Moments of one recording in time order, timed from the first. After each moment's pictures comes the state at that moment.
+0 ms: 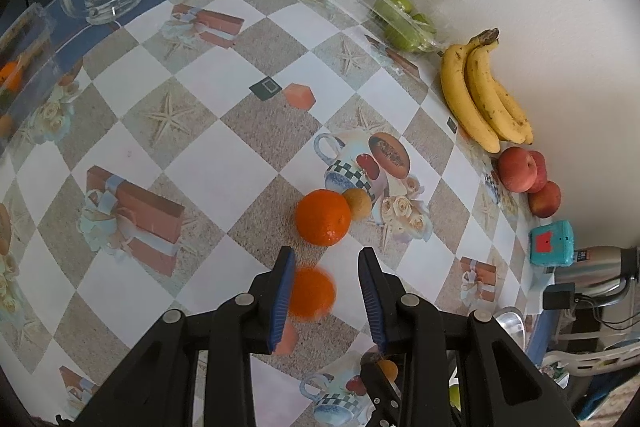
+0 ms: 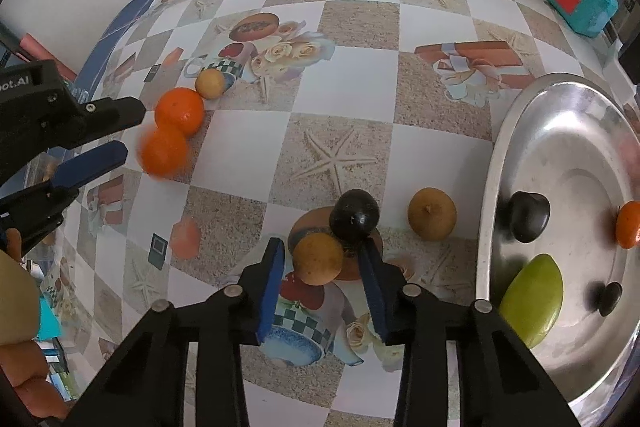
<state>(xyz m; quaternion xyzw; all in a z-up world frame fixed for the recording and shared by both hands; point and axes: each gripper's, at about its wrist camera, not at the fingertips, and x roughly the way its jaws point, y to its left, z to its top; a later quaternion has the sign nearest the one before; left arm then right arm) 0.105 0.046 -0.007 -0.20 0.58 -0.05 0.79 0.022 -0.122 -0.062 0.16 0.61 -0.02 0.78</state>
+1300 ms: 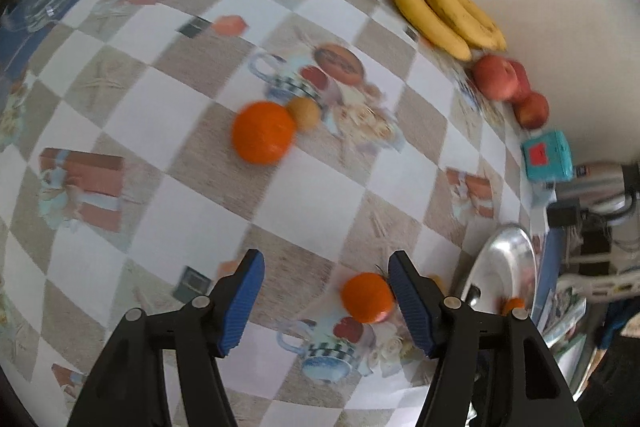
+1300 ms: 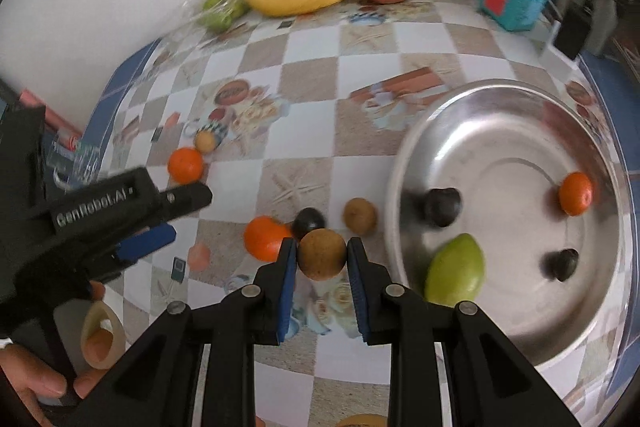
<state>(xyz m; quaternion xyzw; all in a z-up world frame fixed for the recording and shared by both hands) 0.083 -0.002 -0.026 -0.13 0.64 -0.13 0.74 -0.015 -0.164 -0.012 0.23 0.55 -0.08 0.80</state>
